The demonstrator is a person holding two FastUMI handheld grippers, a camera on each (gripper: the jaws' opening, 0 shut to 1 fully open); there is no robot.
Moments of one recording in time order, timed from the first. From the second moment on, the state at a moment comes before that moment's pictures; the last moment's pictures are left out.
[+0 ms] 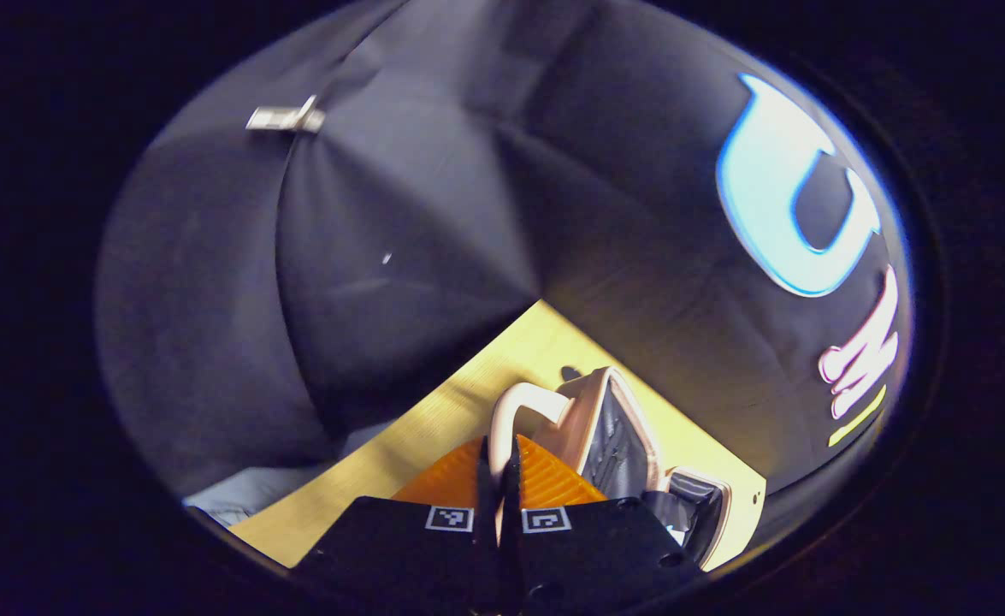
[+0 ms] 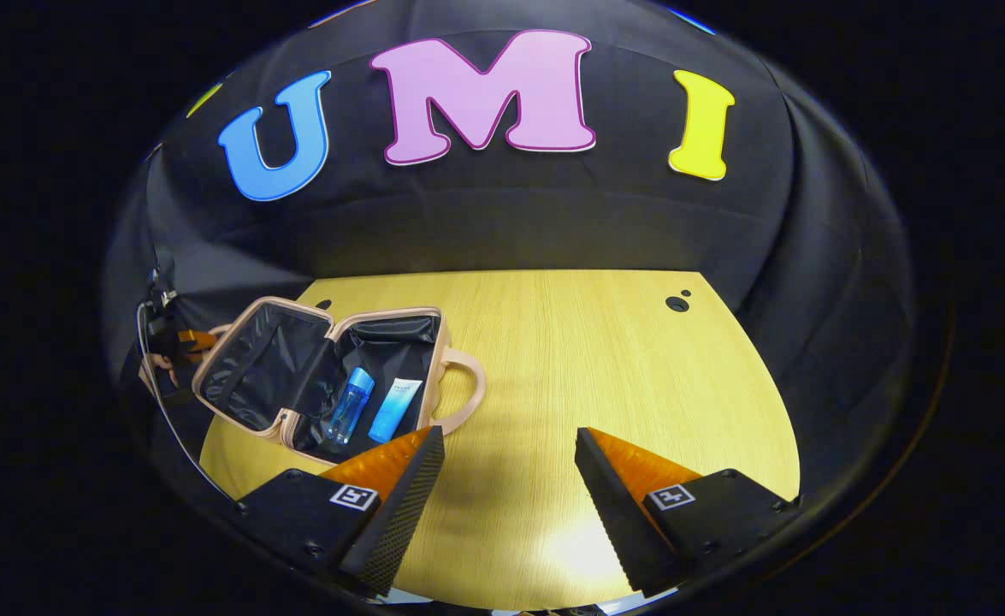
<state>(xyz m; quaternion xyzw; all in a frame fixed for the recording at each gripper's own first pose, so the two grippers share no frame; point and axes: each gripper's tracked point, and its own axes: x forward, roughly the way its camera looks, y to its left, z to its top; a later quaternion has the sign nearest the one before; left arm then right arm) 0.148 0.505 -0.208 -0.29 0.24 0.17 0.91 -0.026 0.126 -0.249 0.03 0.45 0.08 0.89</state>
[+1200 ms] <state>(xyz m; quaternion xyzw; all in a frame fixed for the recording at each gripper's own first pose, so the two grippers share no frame) 0.200 0.010 -0.211 -0.14 0.33 -0.04 0.93 -0.056 -0.015 -0.222 0.04 0.41 0.09 0.91</state>
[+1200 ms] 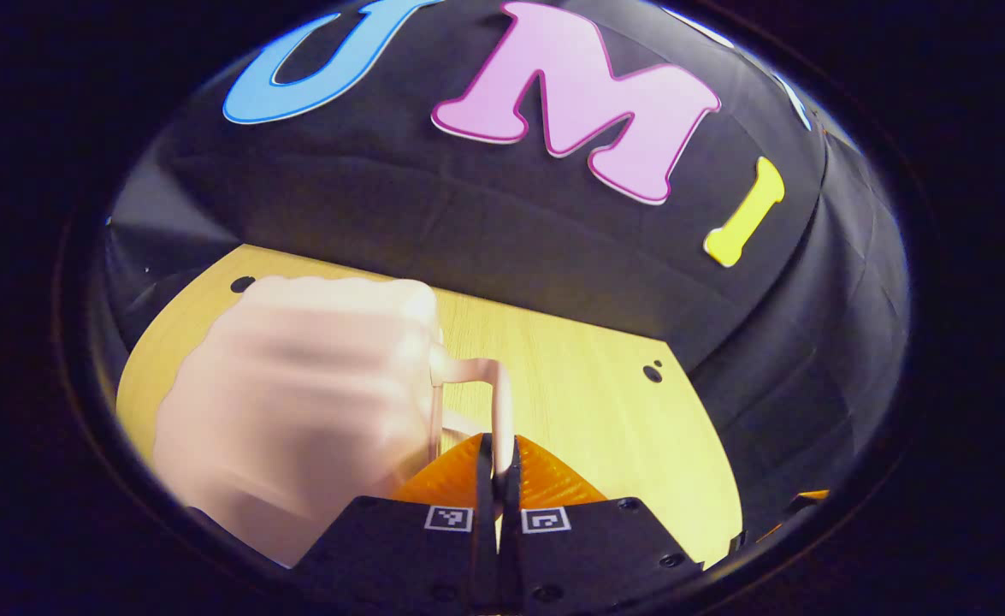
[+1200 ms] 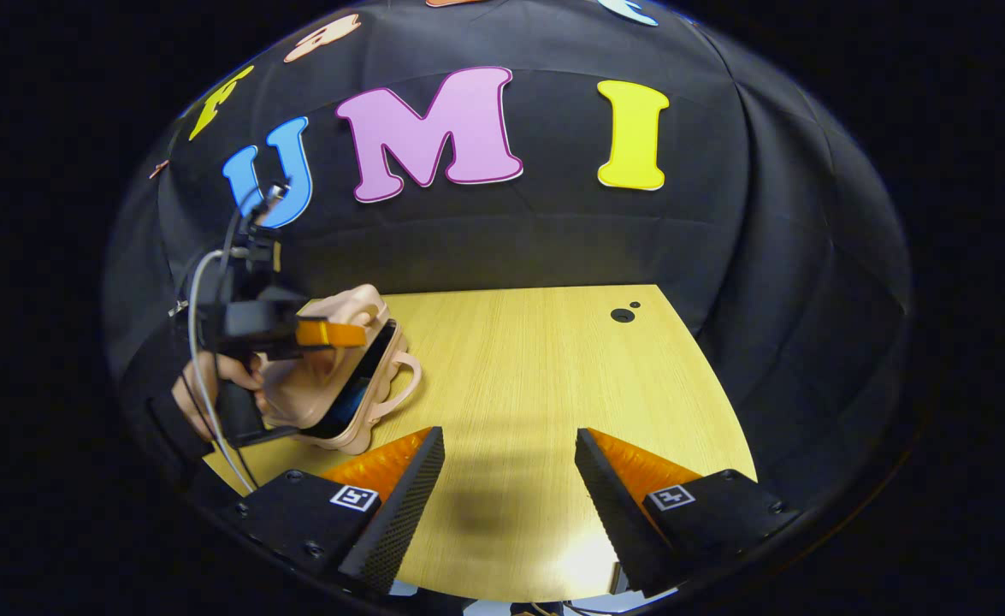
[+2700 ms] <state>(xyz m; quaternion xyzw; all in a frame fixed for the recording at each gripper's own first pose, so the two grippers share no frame) -0.051 0.074 0.087 -0.01 -0.04 0.04 1.00 -0.063 0.011 -0.010 0.04 0.06 0.06 1.00</state>
